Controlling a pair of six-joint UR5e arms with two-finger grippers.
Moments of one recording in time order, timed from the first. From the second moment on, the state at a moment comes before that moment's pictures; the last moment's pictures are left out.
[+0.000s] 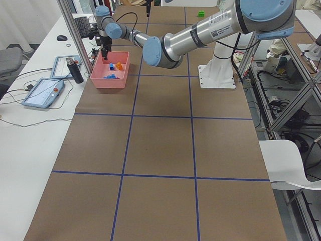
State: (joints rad) left arm -0.95 -2.87 -0.74 -1.85 -2.14 -0.79; right arm 1.22 -1.41 1.90 -1.61 2.21 0.55
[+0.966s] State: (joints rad) left arm -1.22 -2.32 -1.22 -1.58 -2.24 0.07; right arm 1.43 -1.98 2.02 -1.59 2.24 0.05
